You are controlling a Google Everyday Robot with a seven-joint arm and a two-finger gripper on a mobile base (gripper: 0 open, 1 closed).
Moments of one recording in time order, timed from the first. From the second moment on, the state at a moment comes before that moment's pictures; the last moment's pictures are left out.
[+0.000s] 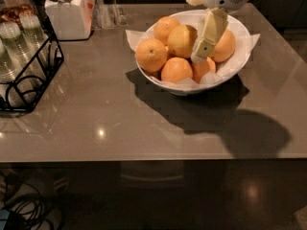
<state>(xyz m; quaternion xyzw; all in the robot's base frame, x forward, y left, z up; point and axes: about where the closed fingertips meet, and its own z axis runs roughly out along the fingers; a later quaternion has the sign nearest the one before) 0.585 -0.102 0.997 -0.67 0.69 0.07 0.26</state>
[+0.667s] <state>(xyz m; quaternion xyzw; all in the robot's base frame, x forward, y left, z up) 0.614 -0.090 0.980 -0.67 0.69 0.10 0.26</state>
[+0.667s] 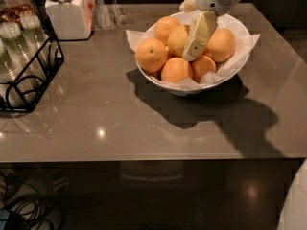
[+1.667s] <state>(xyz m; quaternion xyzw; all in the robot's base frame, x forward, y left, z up) 0.636 -0.095 0.963 -0.65 0.70 0.11 0.26</state>
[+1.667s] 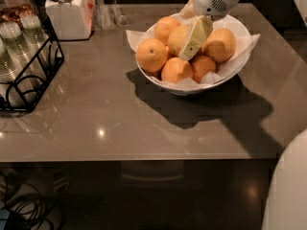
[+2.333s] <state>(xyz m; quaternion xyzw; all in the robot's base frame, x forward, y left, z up) 0.652 -0.100 0.941 -0.64 0.72 0.12 0.25</state>
